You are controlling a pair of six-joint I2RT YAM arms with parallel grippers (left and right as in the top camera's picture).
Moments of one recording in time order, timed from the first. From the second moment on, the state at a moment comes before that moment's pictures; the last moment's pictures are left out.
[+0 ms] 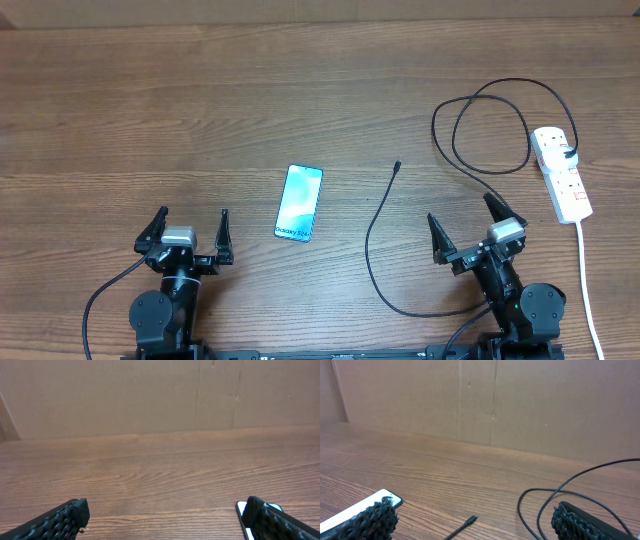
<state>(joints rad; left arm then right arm) 0.09 0.01 0.01 -0.06 0.15 0.02 0.01 0.01 0.02 -0.01 -0.33 -0.04</state>
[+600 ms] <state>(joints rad) 0.09 0.01 0.02 0.03 0.20 -0.01 0.01 0.01 0.02 -0.01 -0.33 -0.04</state>
